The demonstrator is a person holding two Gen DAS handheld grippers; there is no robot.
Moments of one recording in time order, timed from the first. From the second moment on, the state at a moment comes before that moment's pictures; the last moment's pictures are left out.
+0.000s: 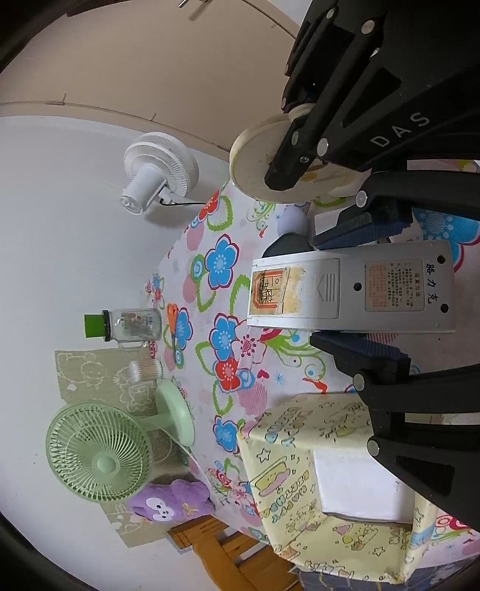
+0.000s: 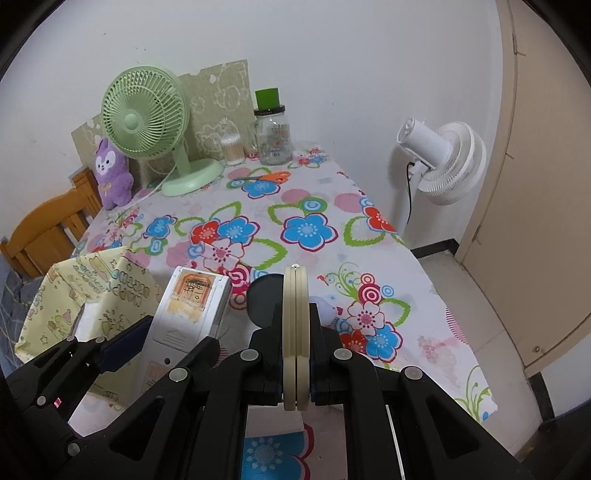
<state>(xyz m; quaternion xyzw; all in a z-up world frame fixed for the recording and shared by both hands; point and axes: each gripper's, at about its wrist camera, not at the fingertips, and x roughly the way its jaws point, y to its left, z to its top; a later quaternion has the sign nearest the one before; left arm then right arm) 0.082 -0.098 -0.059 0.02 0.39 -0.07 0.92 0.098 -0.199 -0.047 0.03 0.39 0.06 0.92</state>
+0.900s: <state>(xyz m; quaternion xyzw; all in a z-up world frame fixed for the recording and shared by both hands) 0.059 -0.062 -0.024 0.01 0.37 -0.06 0.93 0.078 -0.163 -0.007 0.01 0.37 0.08 0.92</state>
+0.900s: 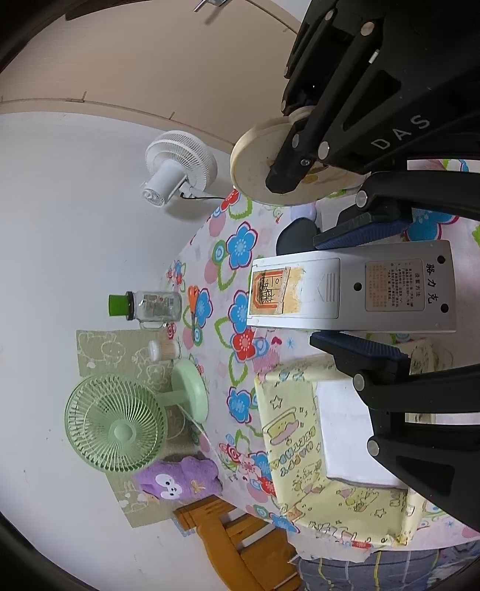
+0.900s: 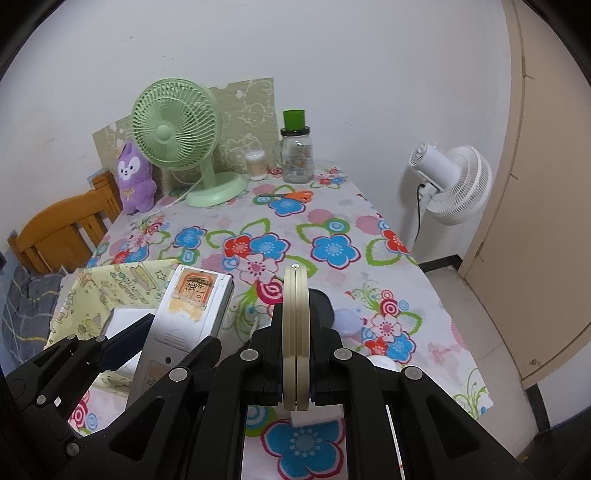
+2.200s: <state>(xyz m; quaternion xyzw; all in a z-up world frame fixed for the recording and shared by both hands) 0.081 0.038 -0.024 -0.02 0.39 -0.01 0.92 0.111 -0.059 -0.003 -0.01 0.40 0.12 0.91</state>
